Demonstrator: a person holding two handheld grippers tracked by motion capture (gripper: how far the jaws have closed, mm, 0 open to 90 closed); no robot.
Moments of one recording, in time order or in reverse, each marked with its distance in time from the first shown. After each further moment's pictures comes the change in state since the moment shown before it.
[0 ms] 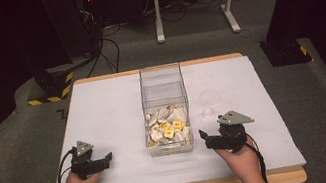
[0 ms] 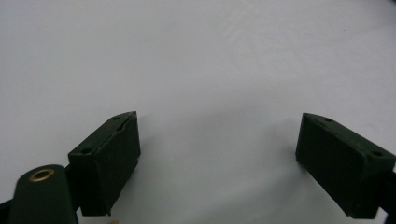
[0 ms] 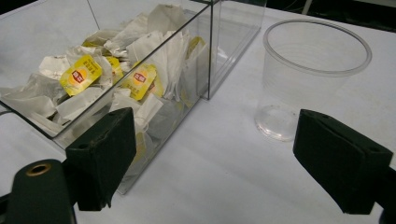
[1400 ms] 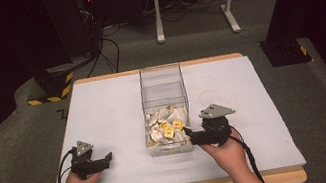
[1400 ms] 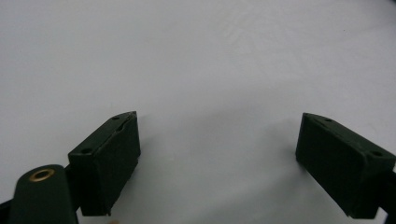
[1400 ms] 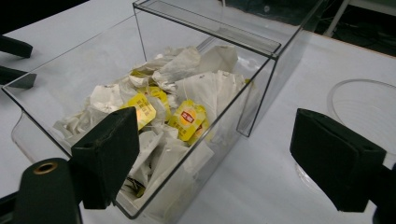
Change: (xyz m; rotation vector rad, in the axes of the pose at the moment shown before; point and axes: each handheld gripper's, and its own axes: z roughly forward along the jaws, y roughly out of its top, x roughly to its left) left arm 0.000 0.000 0.000 0.000 0.000 0.000; right arm 0.030 0.040 0.013 0.017 0.081 -0.078
